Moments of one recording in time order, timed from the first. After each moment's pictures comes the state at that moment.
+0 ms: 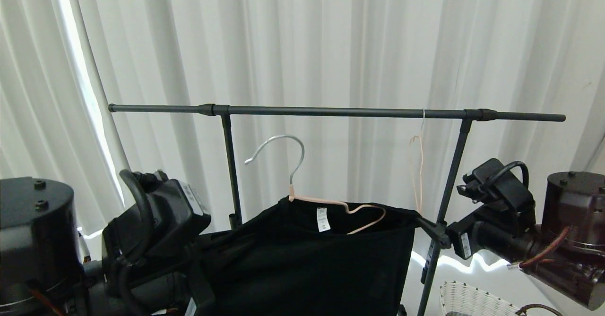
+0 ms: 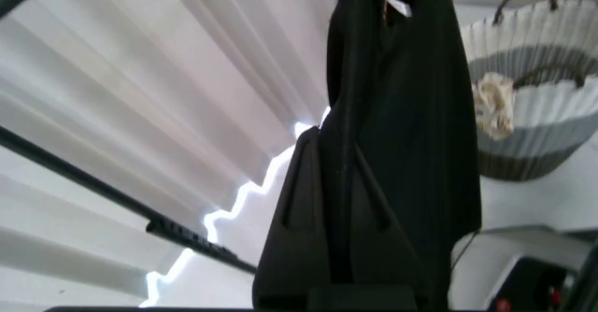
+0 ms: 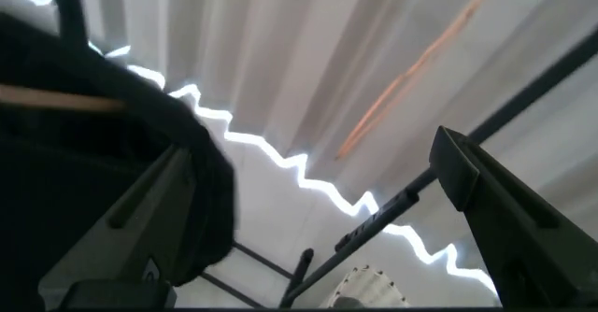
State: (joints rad) left arm -0.68 1.25 -0.50 -0.40 -0.08 0.37; right arm 0.62 1.52 -0.43 -0.82 -0.17 -0.19
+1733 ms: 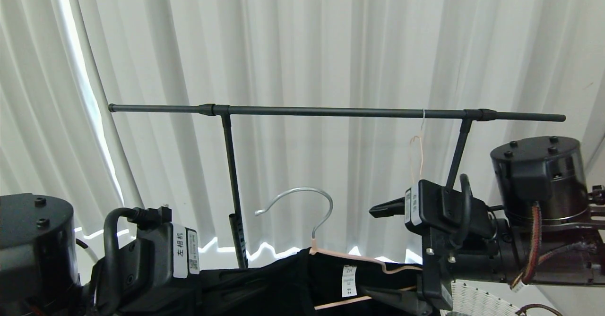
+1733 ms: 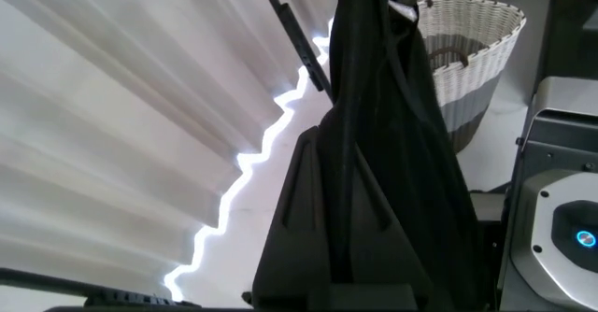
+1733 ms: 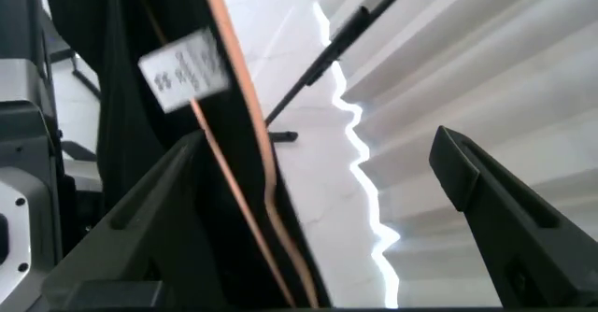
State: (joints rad) left arm -0.68 1.23 -0.44 -0.40 -0.38 0.47; right arm 0.86 1.52 -0.80 -0.23 0.31 -0.47
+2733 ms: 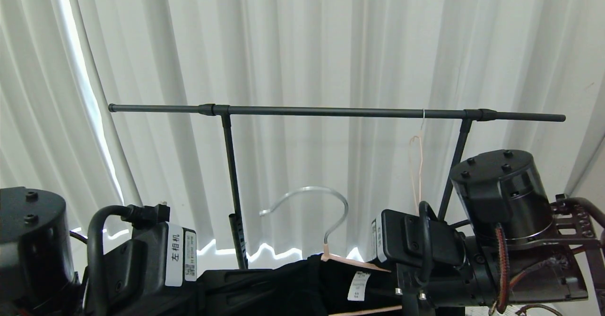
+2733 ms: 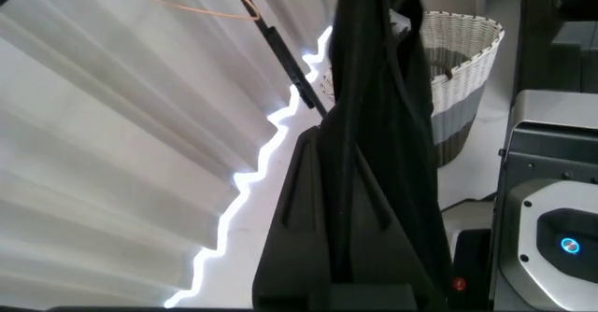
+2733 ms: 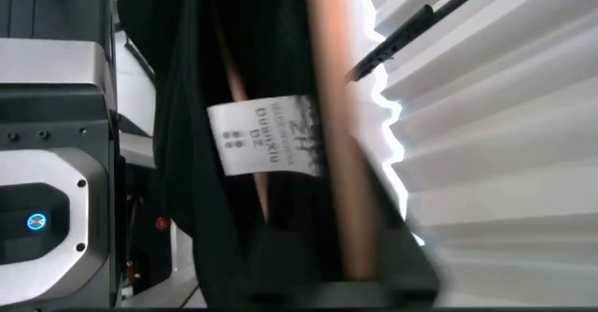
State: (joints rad) left arm -0.72 1.23 -0.47 -0.40 -0.40 0.47; right arm 0.96 1.58 -0.86 -0.13 0.31 -0.47
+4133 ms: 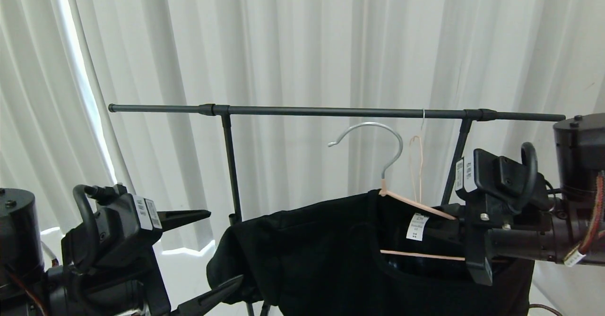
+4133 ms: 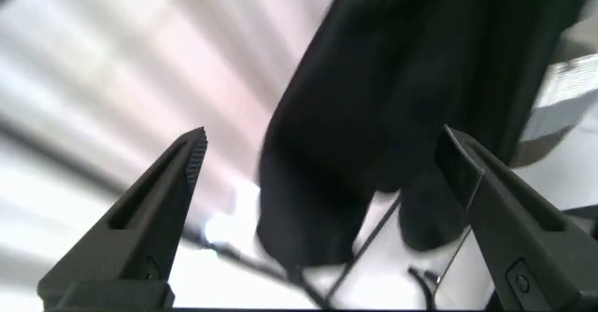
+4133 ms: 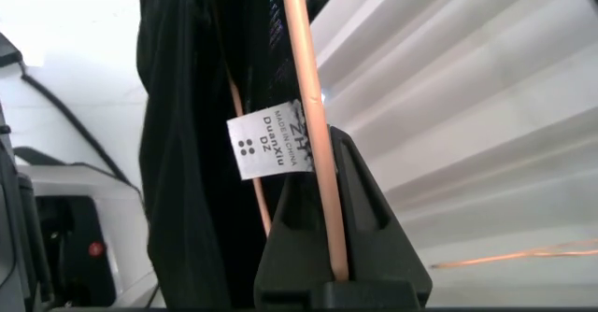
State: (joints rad) left arm -0.42 1.18 -0.39 -0.40 -0.36 0.48; right arm 0.73 1.39 -0.81 -0.14 0.31 -0.50
